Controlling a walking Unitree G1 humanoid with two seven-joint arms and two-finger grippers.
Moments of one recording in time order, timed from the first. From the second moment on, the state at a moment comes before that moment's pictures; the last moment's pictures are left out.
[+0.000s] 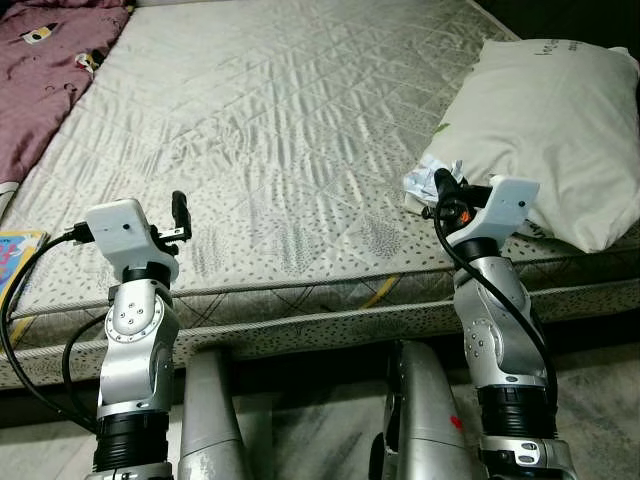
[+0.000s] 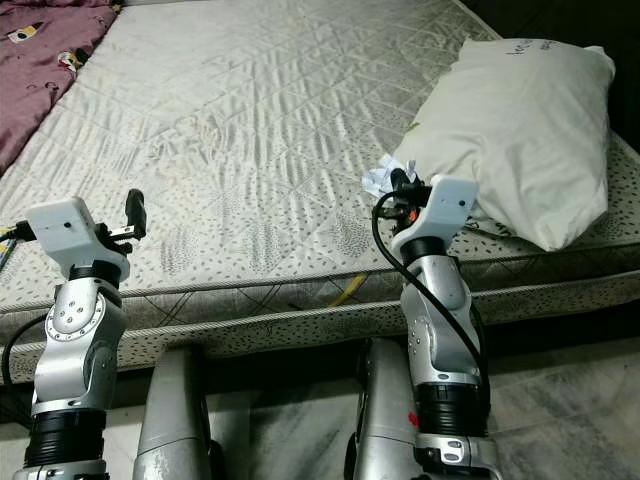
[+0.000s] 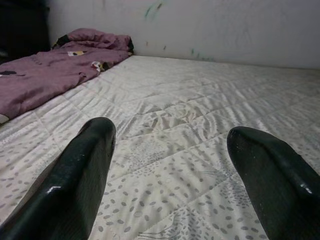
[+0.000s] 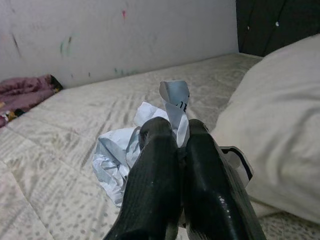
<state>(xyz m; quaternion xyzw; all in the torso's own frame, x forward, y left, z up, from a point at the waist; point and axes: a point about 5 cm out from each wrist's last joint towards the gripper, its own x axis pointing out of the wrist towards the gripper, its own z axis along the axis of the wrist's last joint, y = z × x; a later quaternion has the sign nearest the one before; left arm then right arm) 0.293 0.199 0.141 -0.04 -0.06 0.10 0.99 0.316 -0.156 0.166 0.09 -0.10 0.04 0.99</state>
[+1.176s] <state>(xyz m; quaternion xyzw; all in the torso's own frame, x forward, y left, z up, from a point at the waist) 0.290 0.190 0.130 -0.02 -0.03 0.10 0.99 0.319 -0.152 0.164 0.08 -0.08 0.03 0.99</state>
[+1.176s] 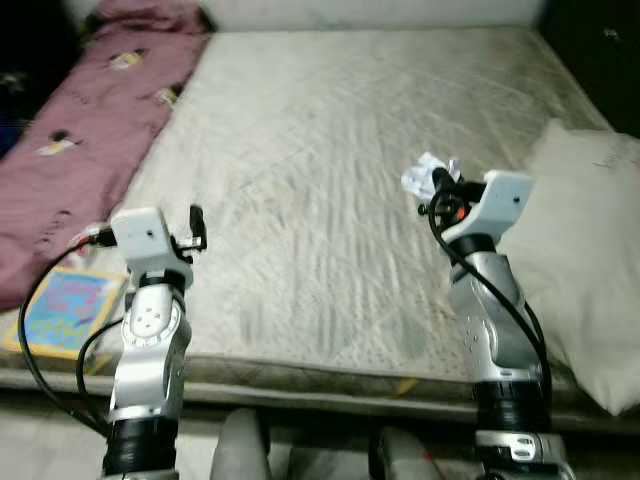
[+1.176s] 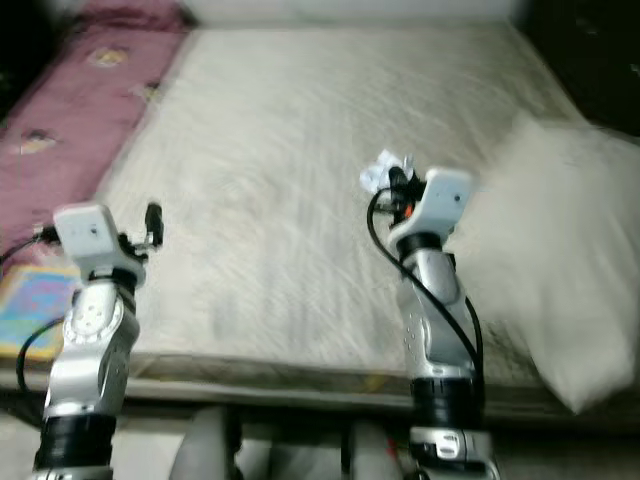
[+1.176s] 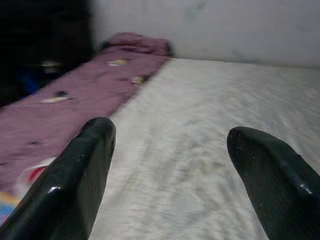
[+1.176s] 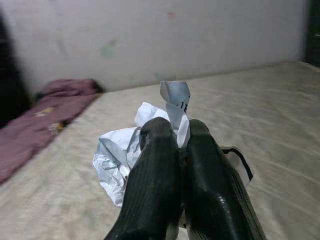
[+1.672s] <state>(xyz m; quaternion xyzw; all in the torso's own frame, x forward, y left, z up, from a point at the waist) 0.280 0.181 0.129 -0.02 -0.03 0.06 1.00 0.303 -0.156 0.141 0.05 -0.06 -0.01 1.00</state>
